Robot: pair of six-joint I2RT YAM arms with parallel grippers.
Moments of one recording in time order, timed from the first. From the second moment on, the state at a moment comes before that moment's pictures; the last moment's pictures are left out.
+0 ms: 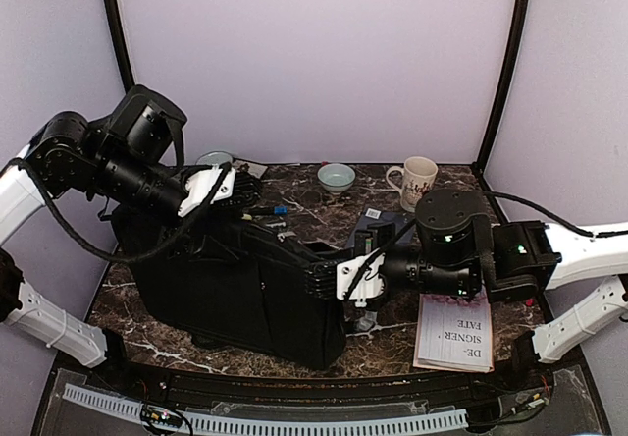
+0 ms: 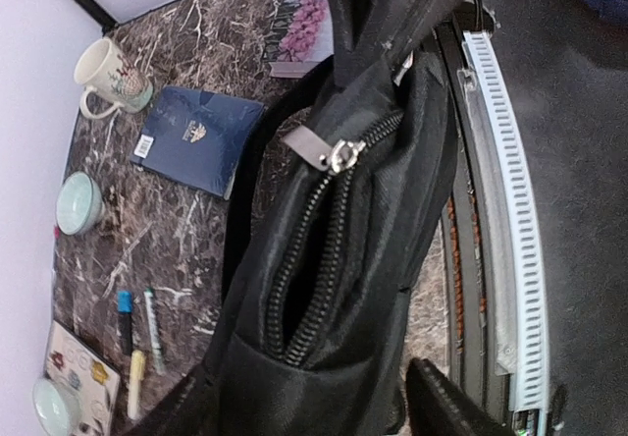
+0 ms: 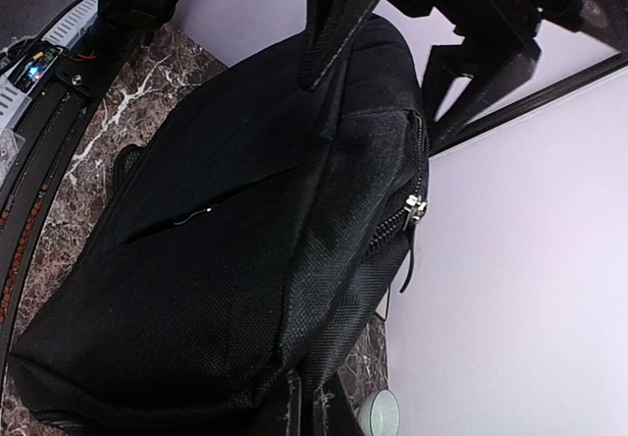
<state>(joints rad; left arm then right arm) -1.05 1.27 1.65 -1.22 0.16 0.55 1.43 1.22 1.08 -0.20 0.27 -0.86</state>
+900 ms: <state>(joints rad) -1.12 1.29 1.62 -1.08 -0.27 0.50 1.27 1.00 1.28 -0.23 0.40 0.14</state>
